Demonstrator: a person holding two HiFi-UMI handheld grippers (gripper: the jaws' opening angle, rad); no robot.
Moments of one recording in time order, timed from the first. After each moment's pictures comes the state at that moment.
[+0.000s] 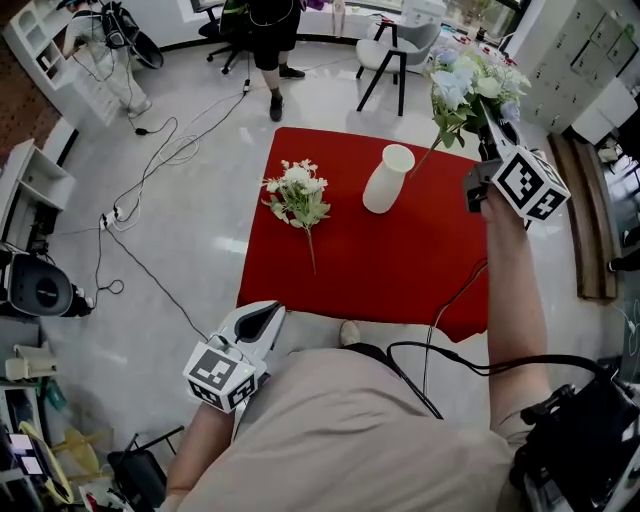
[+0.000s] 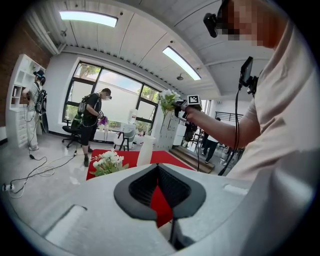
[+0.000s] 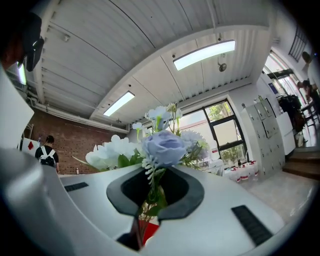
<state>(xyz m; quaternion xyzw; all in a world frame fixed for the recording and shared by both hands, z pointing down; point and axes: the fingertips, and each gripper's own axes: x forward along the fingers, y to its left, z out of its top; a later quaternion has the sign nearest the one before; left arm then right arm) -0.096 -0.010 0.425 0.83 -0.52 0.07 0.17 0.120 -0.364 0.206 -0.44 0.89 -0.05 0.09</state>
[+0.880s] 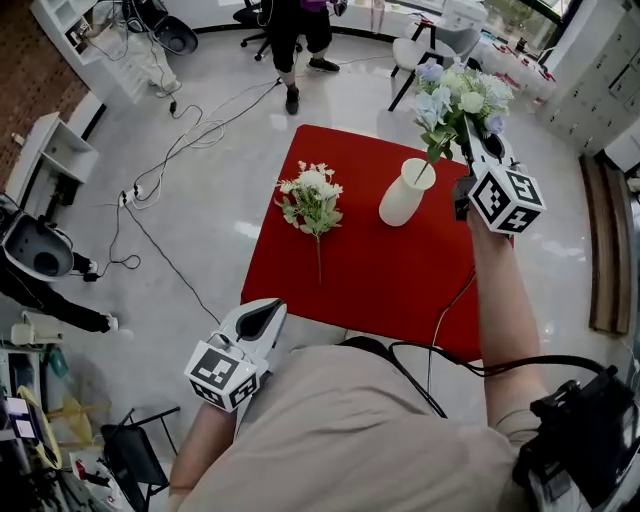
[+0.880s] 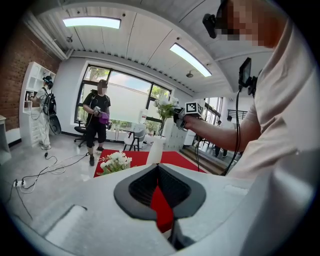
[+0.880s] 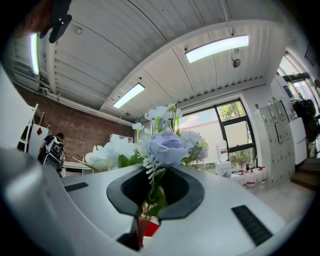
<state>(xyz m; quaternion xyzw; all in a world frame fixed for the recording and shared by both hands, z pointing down) -0.095 -0.045 0.428 0.79 -0.57 0.08 0.18 0.068 -0.419 0.273 -0.39 0.92 0.00 0.06</state>
